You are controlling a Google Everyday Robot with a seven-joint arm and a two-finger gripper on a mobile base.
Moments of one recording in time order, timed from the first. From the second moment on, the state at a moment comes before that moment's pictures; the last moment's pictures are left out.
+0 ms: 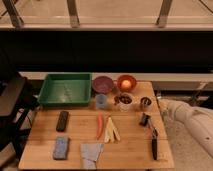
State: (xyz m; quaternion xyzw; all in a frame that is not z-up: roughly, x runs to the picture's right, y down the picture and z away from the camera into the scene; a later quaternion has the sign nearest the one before) arm 0.320 0.070 0.748 0.04 -0.15 0.66 0.73
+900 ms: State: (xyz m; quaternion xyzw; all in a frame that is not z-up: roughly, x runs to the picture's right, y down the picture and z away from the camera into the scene) arm 0.316 0.044 0.746 0.06 -0.18 0.65 0.73
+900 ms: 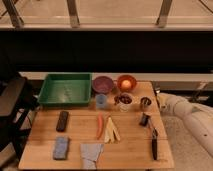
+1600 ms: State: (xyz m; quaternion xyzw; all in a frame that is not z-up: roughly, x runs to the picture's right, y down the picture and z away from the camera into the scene) arm 0.316 -0.023 0.755 0.10 -0.22 0.64 0.73
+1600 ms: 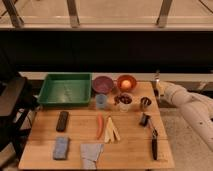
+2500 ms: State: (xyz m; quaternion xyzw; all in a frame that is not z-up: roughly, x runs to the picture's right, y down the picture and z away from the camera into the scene) arm 0.276 -0.040 0.818 0.05 -0.27 0.63 0.73
